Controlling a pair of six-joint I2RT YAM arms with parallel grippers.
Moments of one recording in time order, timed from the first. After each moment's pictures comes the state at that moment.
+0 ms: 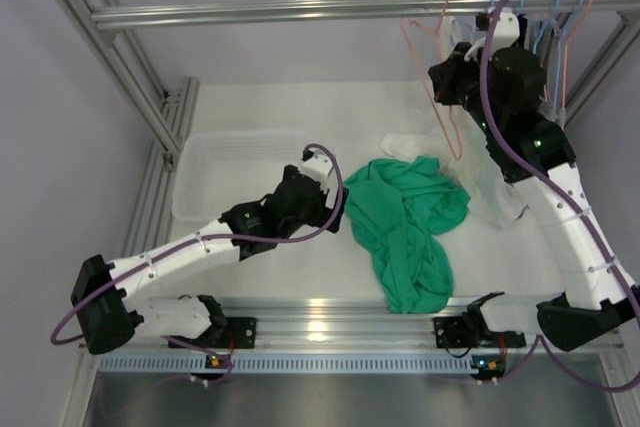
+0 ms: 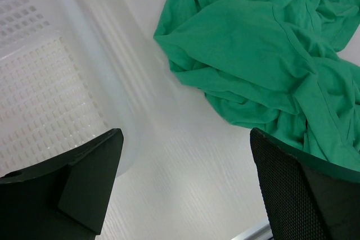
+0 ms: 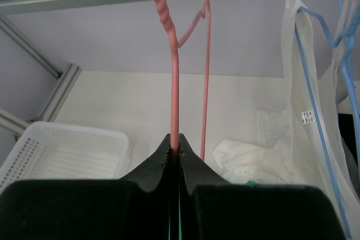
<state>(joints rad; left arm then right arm) -0.96 1.20 0.95 -0.31 -0.37 -0.31 0.42 1.25 1.65 -0.50 0.14 0.24</state>
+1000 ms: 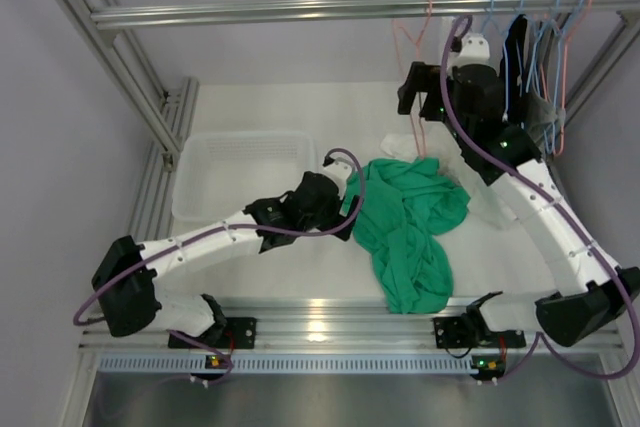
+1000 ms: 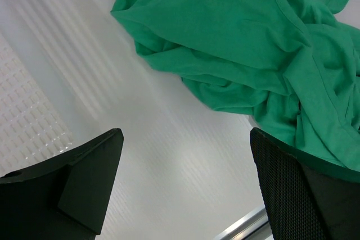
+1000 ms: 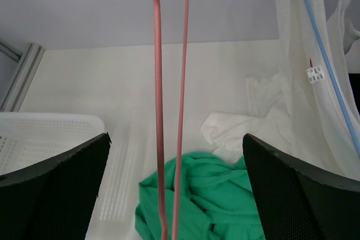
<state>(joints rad) -0.97 1.33 0.97 -0.32 -0.25 -0.32 0.46 1.32 1.51 -0.43 0.27 0.27</state>
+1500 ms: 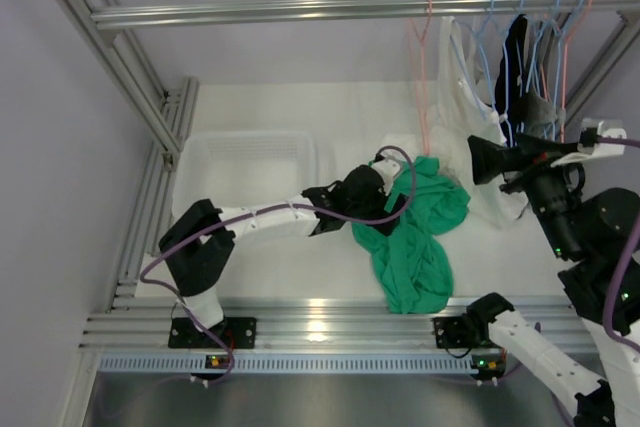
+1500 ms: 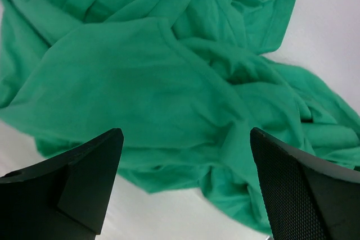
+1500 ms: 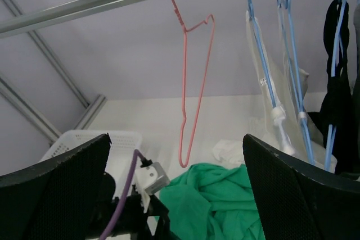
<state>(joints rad) -1.00 1.72 1.18 -0.11 -0.07 -0.28 0.46 0.62 1.24 -0.47 0.21 0.25</state>
